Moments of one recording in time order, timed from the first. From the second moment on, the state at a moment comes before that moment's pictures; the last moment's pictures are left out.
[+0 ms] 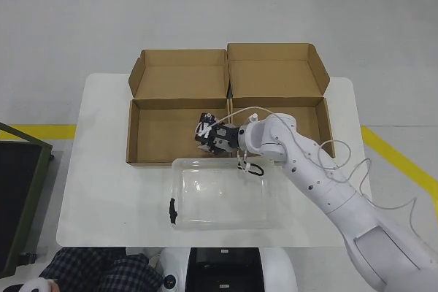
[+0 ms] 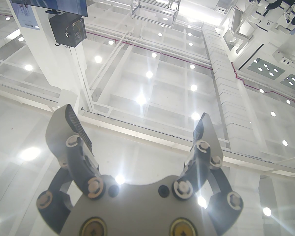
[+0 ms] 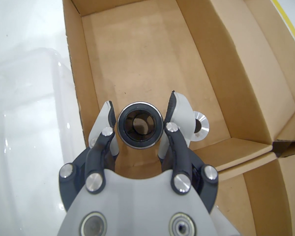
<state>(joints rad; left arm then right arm) -0.11 -0.30 -0.54 -1.19 3.07 0.29 0.07 -0.59 -1.34 0.72 -1.24 -1.09 -0.69 0.49</state>
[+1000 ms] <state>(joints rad) -0.11 -0.30 -0.54 -1.19 3.07 0.29 0.07 -1.08 -1.19 1.29 -1.87 -1.13 -0.74 0.32</state>
